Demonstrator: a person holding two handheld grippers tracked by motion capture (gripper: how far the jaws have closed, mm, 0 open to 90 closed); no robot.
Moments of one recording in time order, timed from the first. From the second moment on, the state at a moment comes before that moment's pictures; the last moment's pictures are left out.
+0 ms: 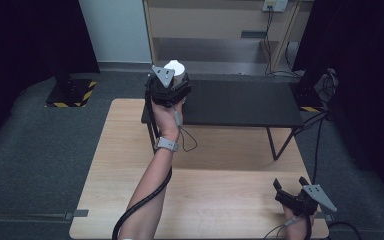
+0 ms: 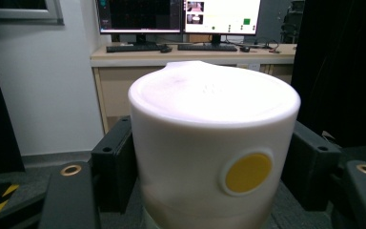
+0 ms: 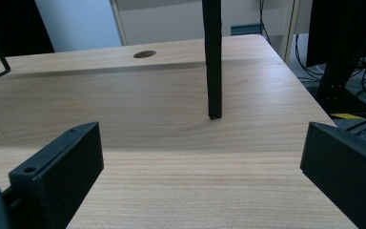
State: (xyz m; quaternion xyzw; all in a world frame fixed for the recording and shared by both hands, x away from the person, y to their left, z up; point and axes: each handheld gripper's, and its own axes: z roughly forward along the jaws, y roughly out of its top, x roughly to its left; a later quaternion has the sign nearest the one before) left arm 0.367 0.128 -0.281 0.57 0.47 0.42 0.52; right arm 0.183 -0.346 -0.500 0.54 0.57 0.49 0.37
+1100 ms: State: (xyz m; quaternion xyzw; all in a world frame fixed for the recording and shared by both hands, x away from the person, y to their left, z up) left arm 0.276 0.178 -0.321 0.54 0.40 0.45 0.59; right arm 0.182 -0.347 -0.501 0.54 0.57 0.50 0.37
